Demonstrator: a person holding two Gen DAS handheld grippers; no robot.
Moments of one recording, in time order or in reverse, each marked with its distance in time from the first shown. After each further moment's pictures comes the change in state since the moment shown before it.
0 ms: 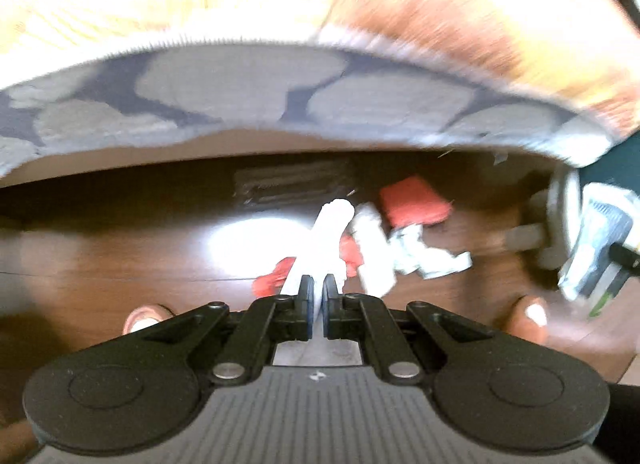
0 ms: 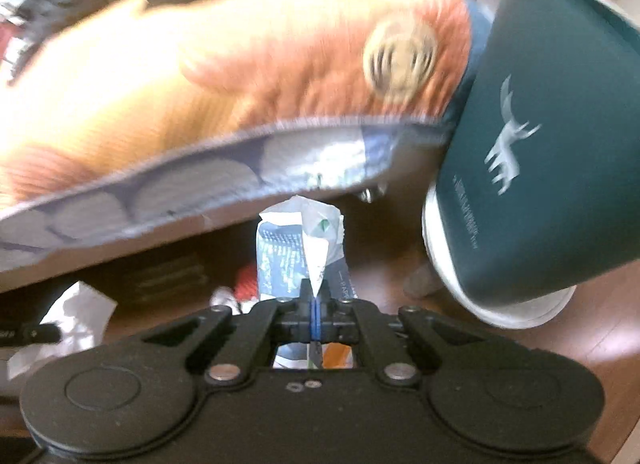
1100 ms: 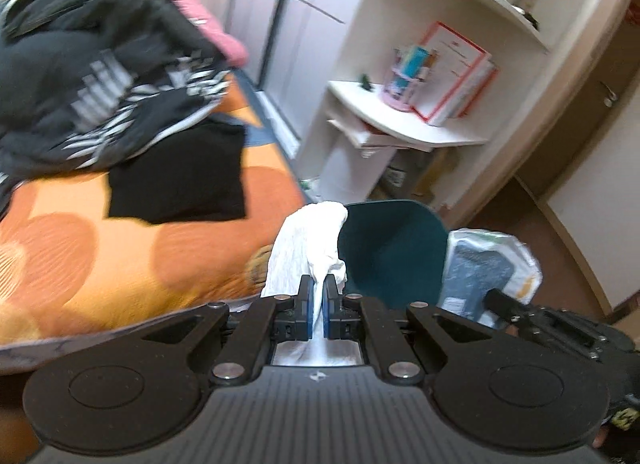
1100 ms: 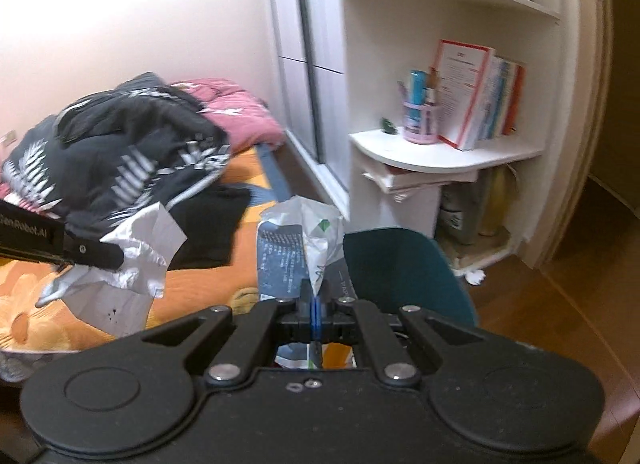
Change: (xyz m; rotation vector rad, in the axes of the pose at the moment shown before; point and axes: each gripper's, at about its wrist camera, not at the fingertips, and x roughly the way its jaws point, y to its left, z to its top) left arm -0.255 -0.310 0.004 0.354 -0.415 -0.314; right arm -0.216 -0.188 0.044 0.066 -0.457 -0.029
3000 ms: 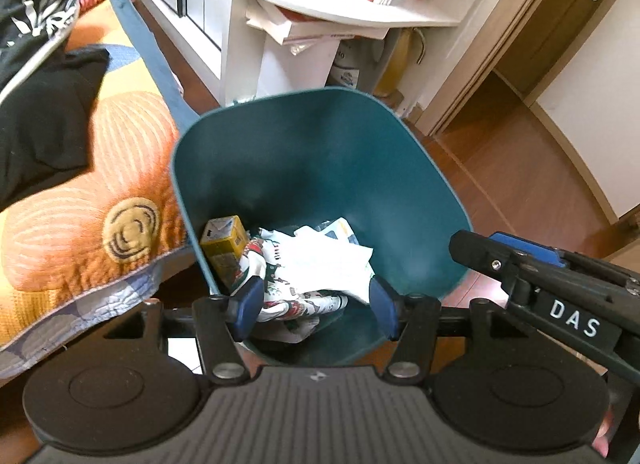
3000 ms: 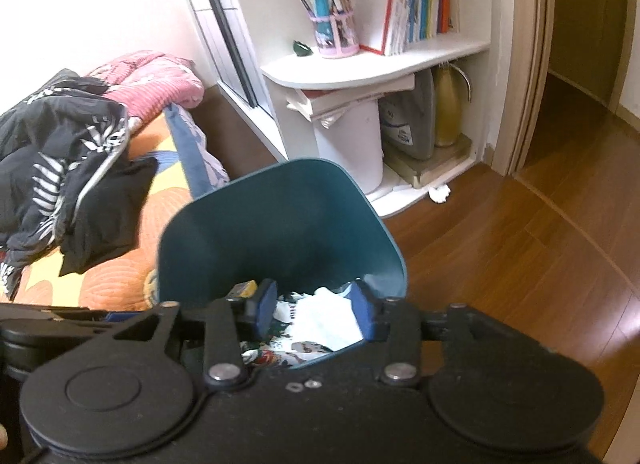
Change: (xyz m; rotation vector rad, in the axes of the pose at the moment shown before) left arm 0.166 -0.095 -0.028 0.151 0.243 -0.032; right arm 0.052 -0.080 -0.011 0.199 0.186 -0.040
